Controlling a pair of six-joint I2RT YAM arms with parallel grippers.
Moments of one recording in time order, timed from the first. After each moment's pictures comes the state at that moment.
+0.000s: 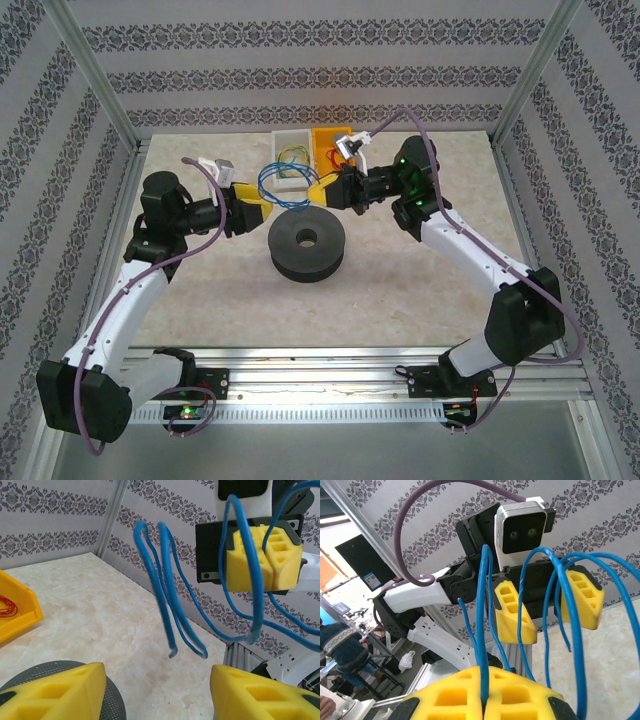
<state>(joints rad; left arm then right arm) -0.15 1.08 0.92 0.01 0.97 -0.29 0.45 1.50 1.20 0.53 -1.35 0.79</state>
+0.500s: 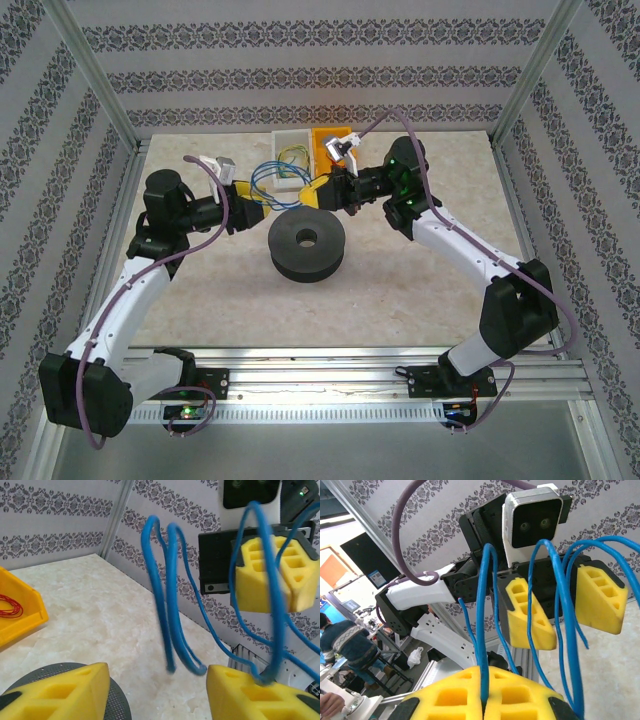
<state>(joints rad) -0.15 1.10 0.92 0.04 0.95 -0.29 0.48 1.54 1.22 0.56 -1.35 0.81</state>
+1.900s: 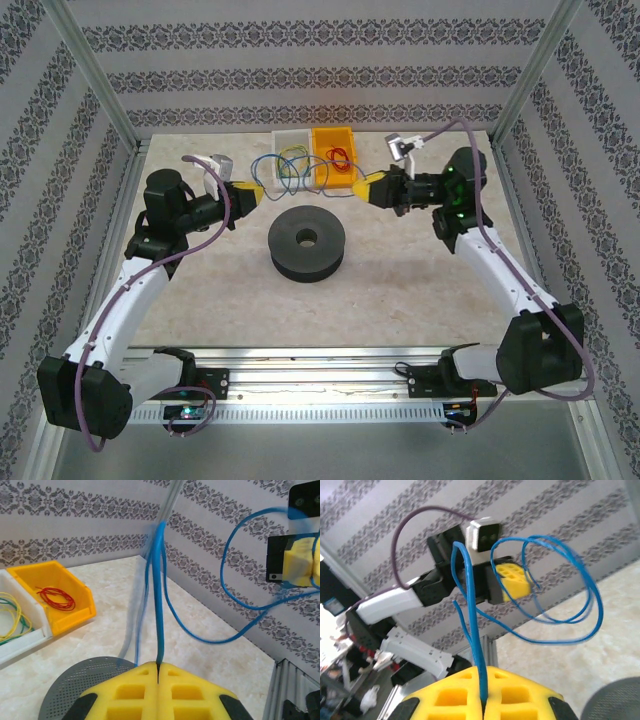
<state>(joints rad) -0.15 1.09 0.95 -0.06 0.75 -0.22 0.14 1.30 1.00 0.47 -1.37 0.77</state>
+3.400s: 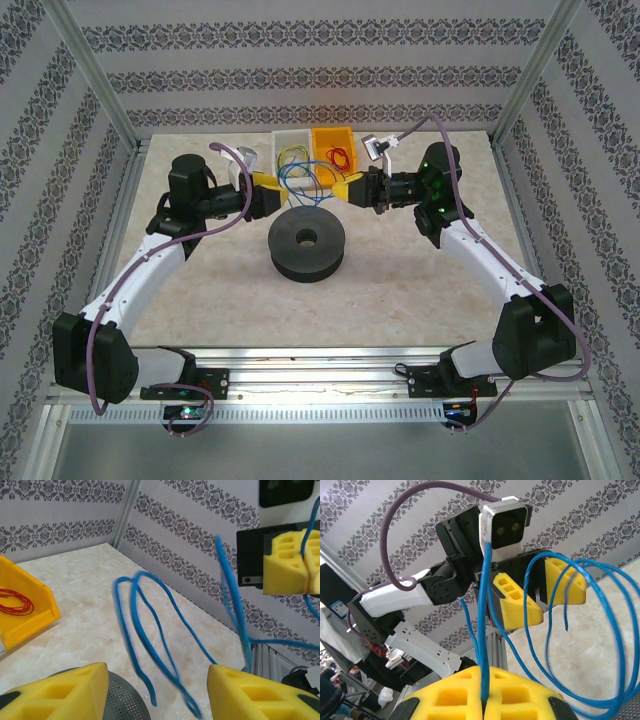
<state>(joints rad) -0.22 1.28 1.03 0.01 0.86 -0.21 0.31 1.40 1.08 0.44 -1.30 0.76</state>
